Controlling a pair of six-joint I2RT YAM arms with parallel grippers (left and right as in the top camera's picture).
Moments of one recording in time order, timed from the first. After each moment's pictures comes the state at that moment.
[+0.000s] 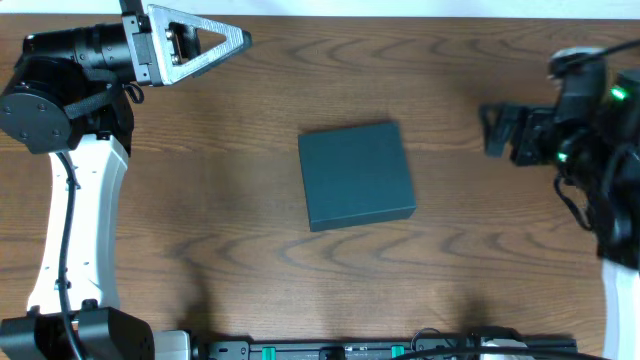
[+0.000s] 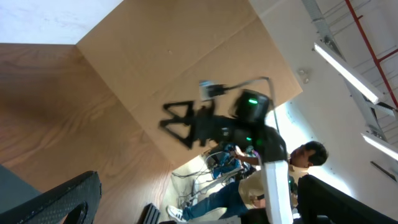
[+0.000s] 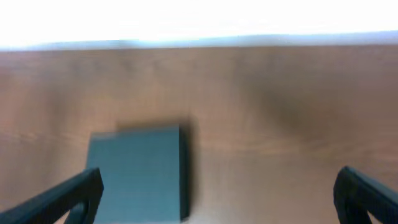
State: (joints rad) left arm 0.09 1.55 1.47 1.25 1.51 -2.09; right arm -0.04 1.15 1.61 -1.02 -0.20 0.04
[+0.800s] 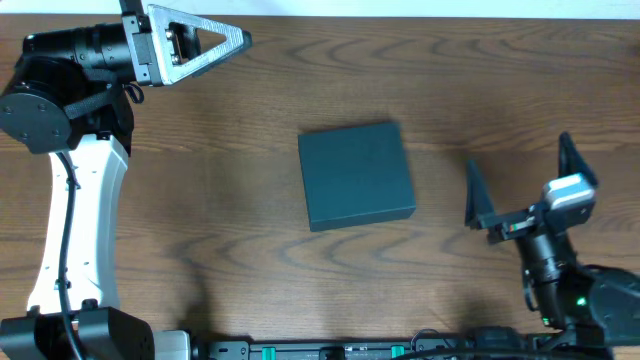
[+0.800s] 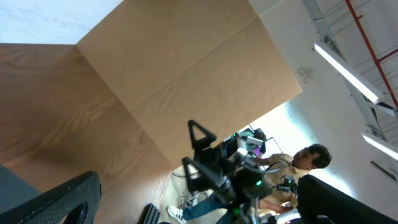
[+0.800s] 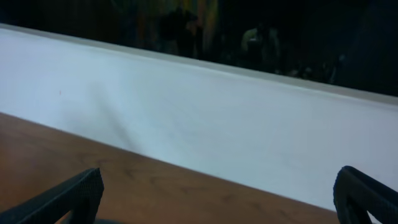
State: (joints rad) left arm 0.09 1.55 1.47 1.25 1.51 -2.09; right arm 0.03 0.41 0.69 -0.16 -0.23 -0.09
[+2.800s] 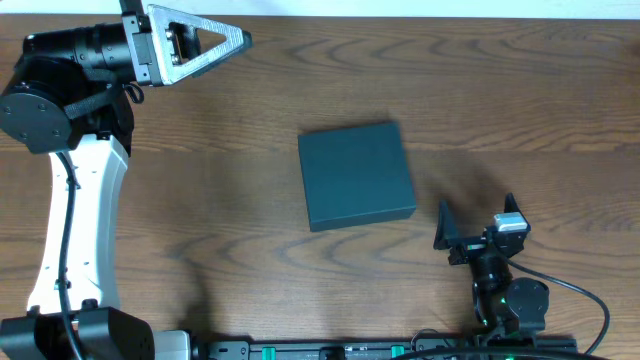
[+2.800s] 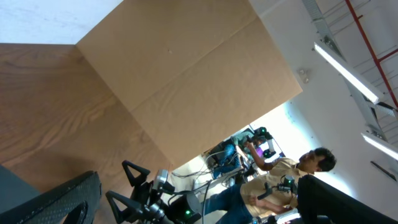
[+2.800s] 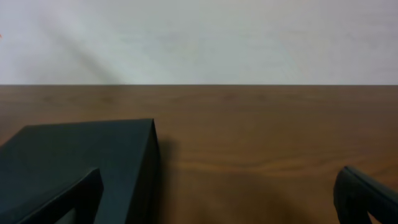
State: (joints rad) left arm 0.09 1.55 1.47 1.25 1.51 -2.09; right arm 0.03 0.01 0.01 -0.06 -0.08 0.08
